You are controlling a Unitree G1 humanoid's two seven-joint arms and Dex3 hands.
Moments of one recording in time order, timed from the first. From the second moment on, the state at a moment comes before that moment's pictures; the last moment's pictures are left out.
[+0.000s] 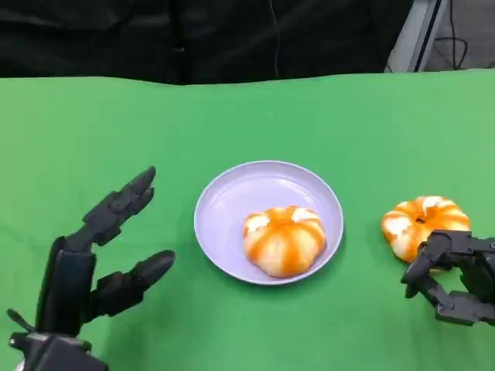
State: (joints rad) left arm -0.12 0.18 -0.04 0.58 0.17 -0.99 0.18; right arm -0.27 -0.14 -0.14 0.94 0.24 -1.02 0.69
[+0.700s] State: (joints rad) left arm -0.06 0.12 -0.01 0.59 -0.19 -1.00 -0.14; right arm -0.28 -0.15 -0.14 0.96 0.24 -1.02 0.70
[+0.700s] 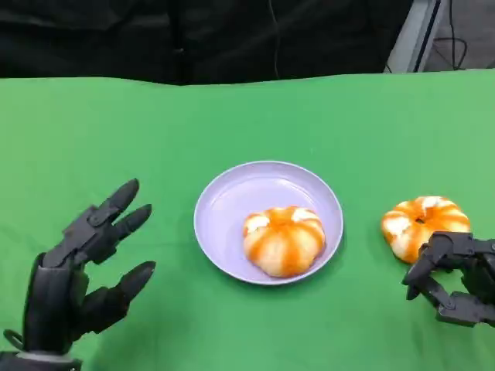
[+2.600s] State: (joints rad) left arm 0.01 -0.06 0.15 0.48 -0.32 -0.77 -0.34; right arm -0.30 -0.15 -0.14 0.97 0.25 -1.02 0.70
